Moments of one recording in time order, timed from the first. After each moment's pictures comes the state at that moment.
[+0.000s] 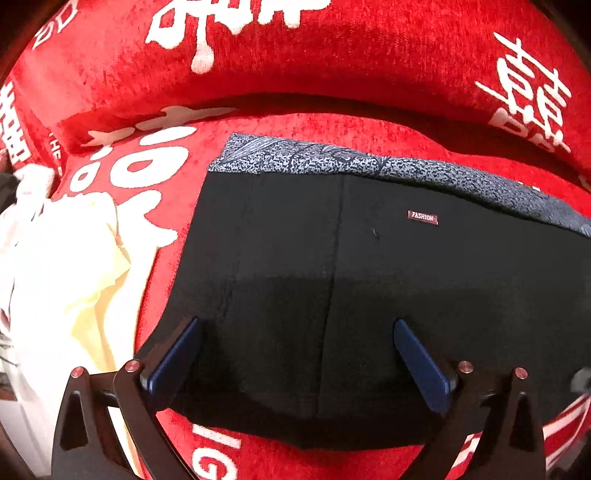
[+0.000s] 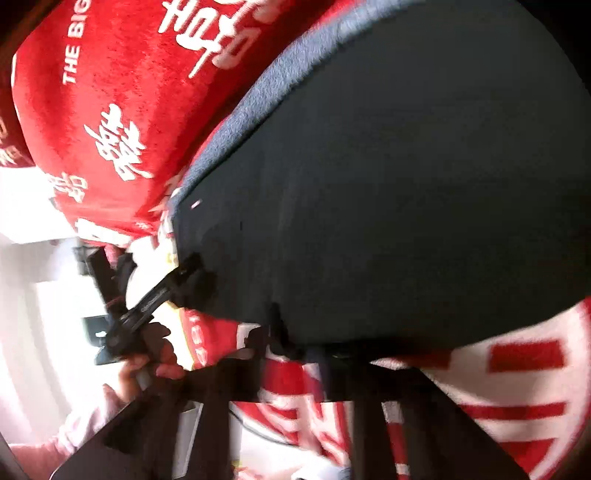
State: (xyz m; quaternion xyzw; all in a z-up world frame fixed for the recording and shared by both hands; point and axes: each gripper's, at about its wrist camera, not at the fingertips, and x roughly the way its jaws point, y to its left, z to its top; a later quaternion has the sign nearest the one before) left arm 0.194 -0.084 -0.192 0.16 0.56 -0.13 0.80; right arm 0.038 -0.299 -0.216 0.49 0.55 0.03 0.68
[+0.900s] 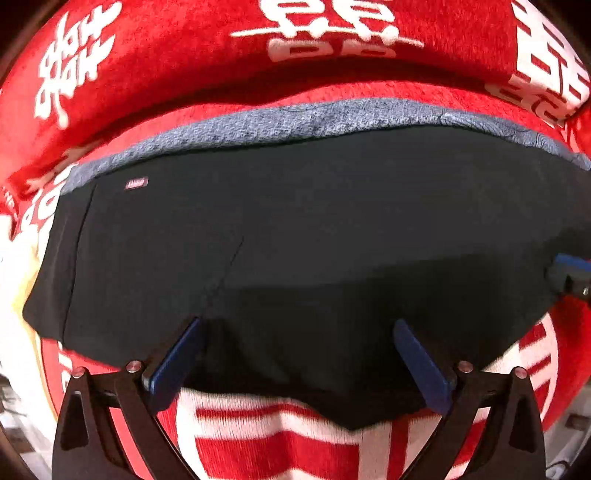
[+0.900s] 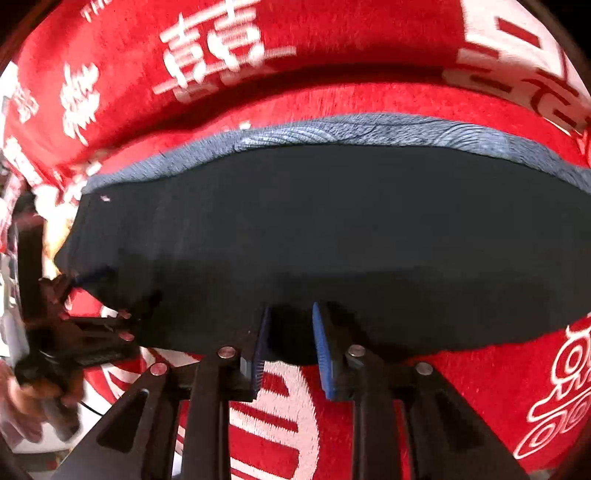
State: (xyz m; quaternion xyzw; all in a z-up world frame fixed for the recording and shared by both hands) left arm 0.077 -0.218 -0.203 0.20 0.57 -0.22 0.76; right arm 0.033 -0.356 -0.175 0.21 0.61 -0.07 0.76
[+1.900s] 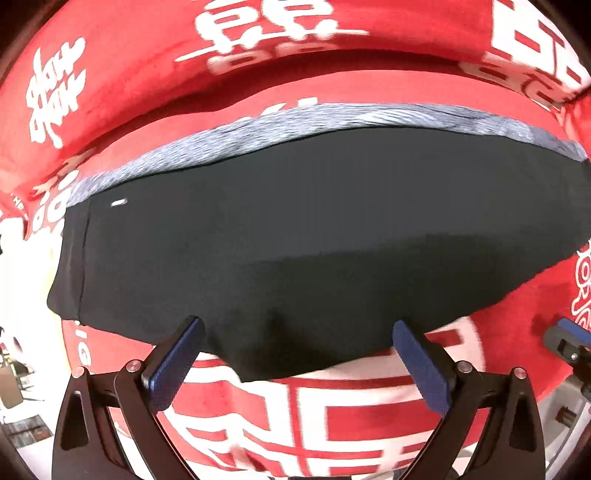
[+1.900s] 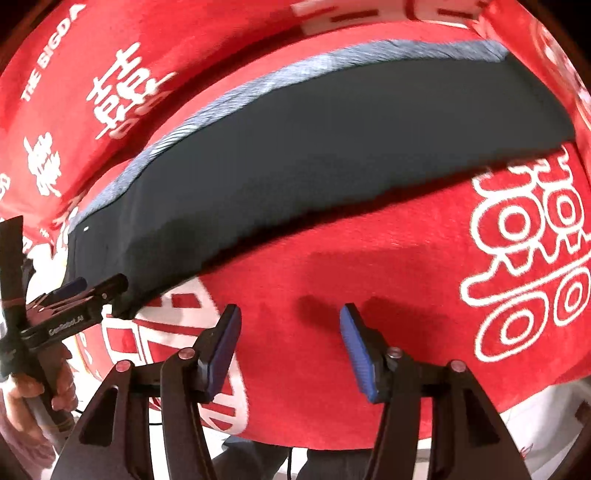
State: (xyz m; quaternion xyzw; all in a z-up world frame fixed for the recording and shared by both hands) left arm 0.047 -0.297 -0.165 0.24 0.62 -0.19 0.72; right arm -0.064 -0.431 -0.158 0.33 0.62 -0.16 0.70
